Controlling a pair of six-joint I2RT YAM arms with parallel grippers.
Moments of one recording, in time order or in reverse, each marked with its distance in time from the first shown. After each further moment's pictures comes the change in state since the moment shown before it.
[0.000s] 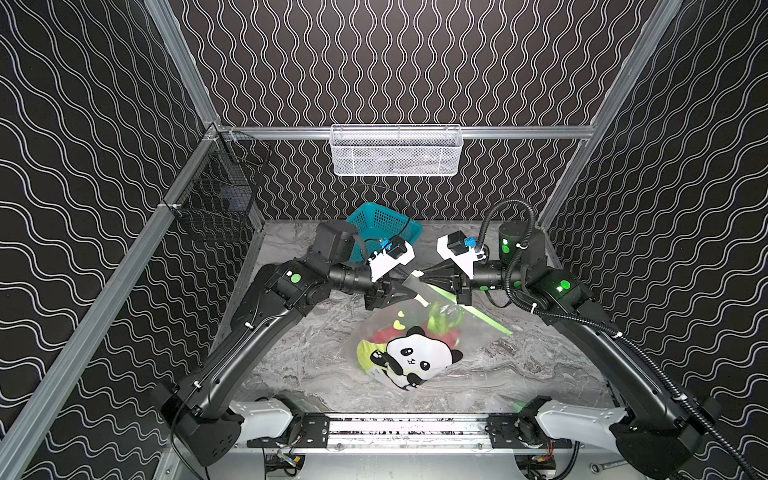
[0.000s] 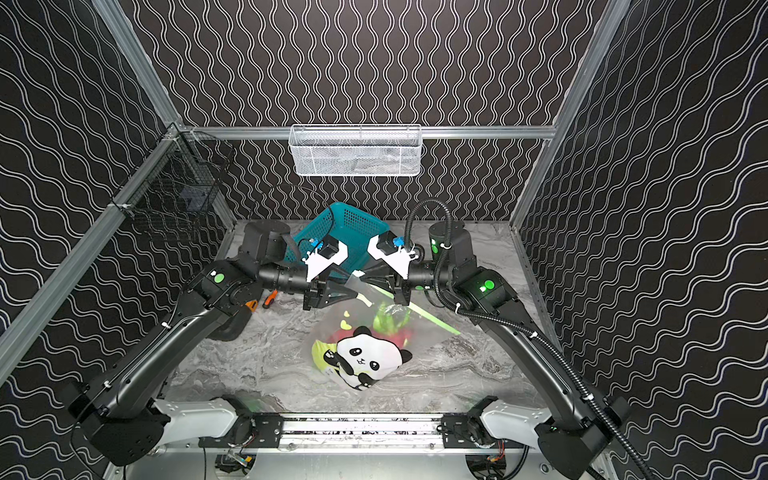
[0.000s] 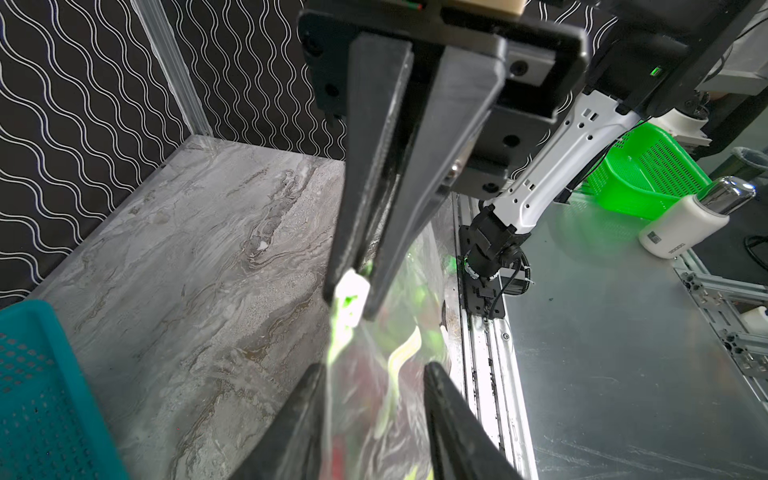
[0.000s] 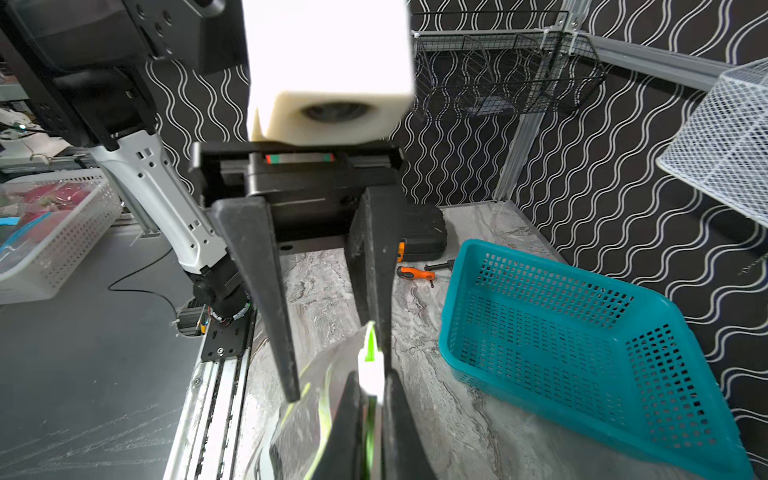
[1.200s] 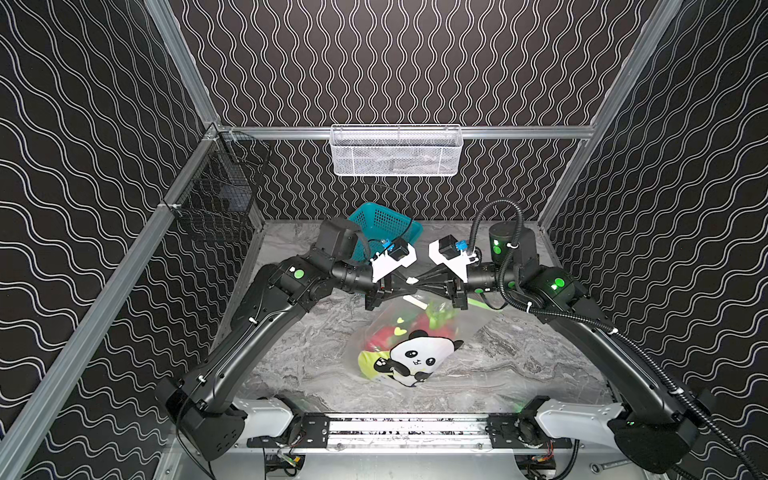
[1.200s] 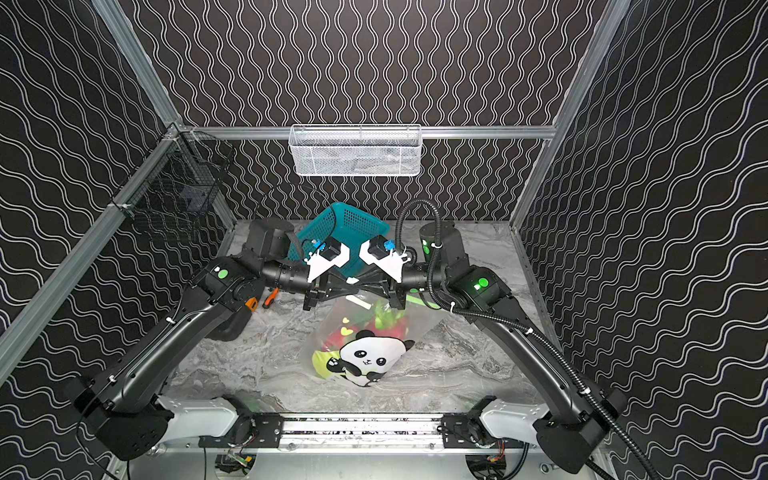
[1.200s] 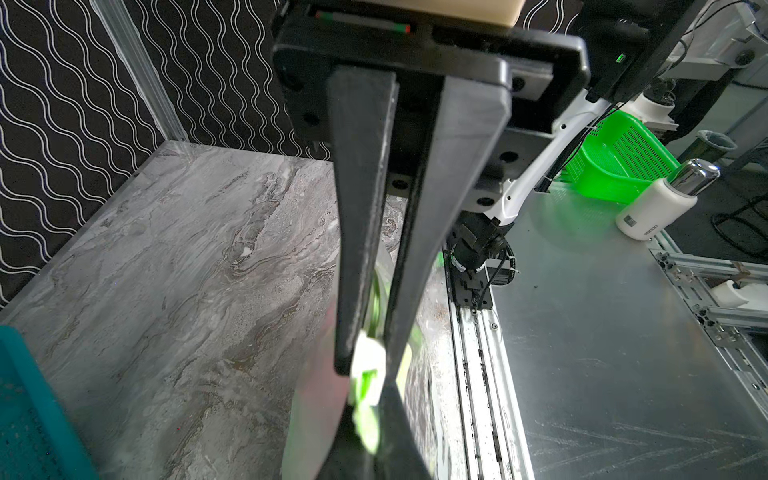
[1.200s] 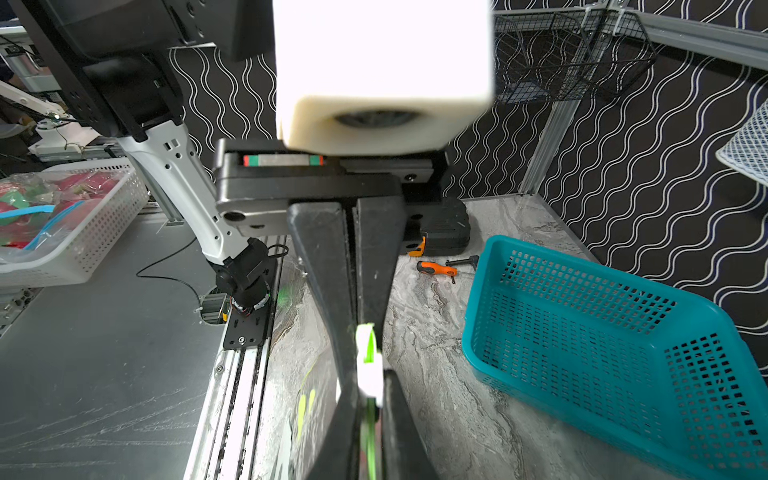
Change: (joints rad) left arm -0.003 0.026 0.027 -0.043 0.060 0.061; right arm 0.045 0.031 0.031 -0.052 -0.003 -0.014
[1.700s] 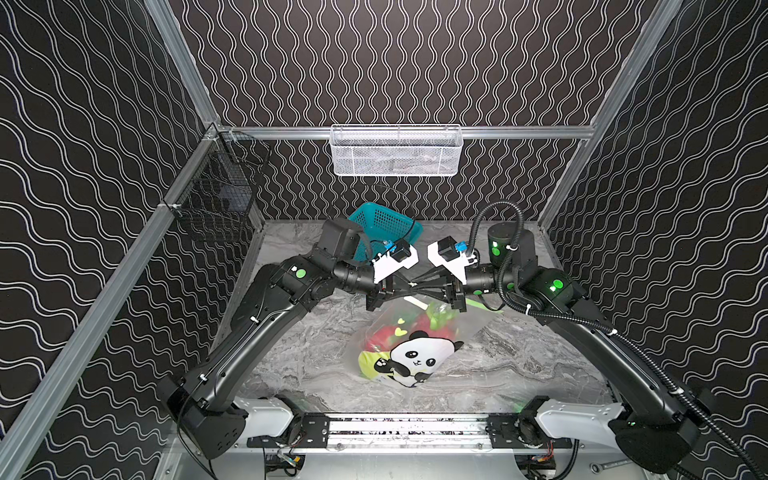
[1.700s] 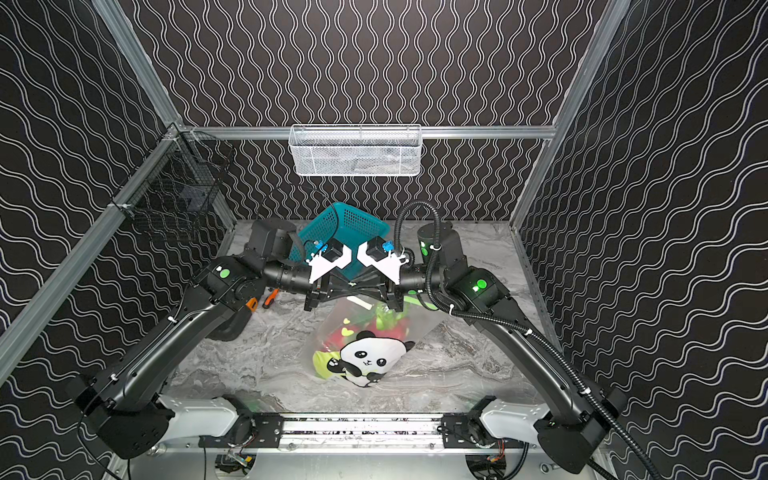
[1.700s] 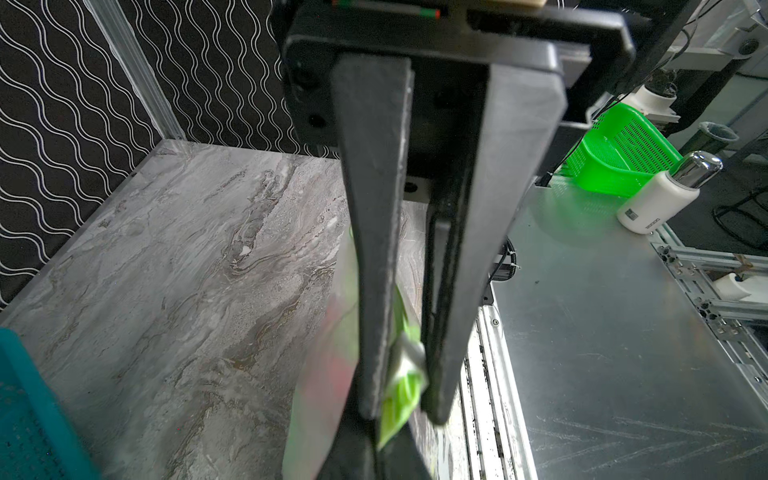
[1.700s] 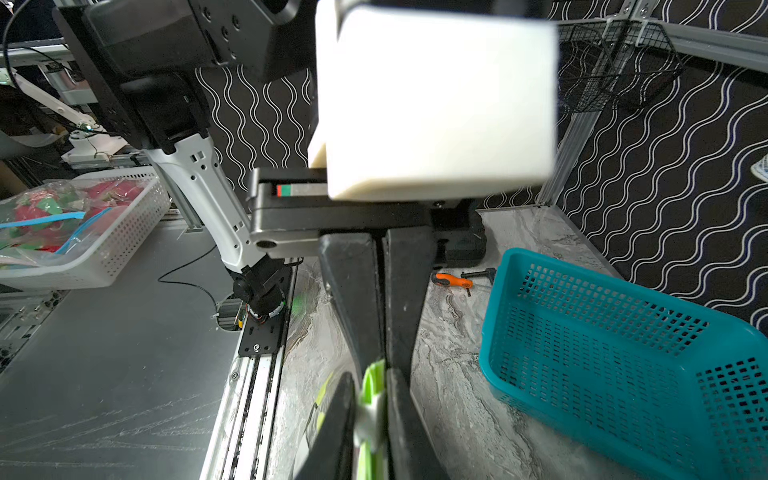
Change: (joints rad) left arm -0.004 0.008 0.009 -0.011 -0.009 0.015; right arm 0.018 -0.004 -0.010 0.028 -0.030 0.026
